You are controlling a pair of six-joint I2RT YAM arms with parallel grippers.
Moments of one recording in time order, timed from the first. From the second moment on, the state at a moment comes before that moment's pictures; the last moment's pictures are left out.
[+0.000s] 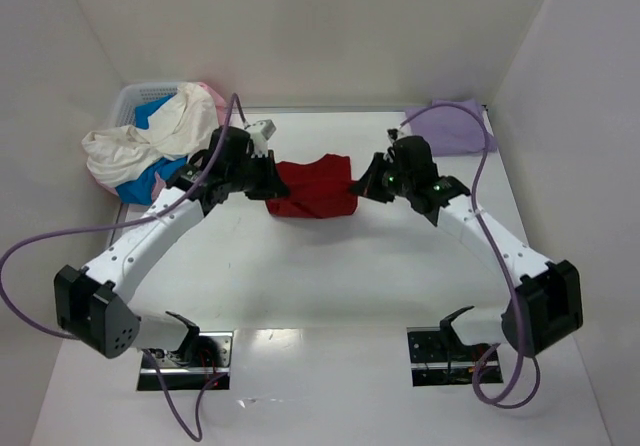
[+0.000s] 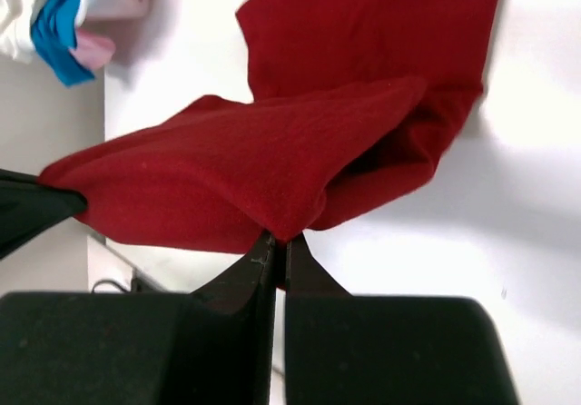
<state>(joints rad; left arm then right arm) -0.45 1.34 1.23 -0.58 0.28 -0.44 0.44 1.29 1.02 -0.34 -0.23 0.70</state>
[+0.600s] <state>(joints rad) -0.23 1.82 1.51 -0.55 0.34 -0.37 0.37 1.91 1.48 -0.30 -0.28 0.61</state>
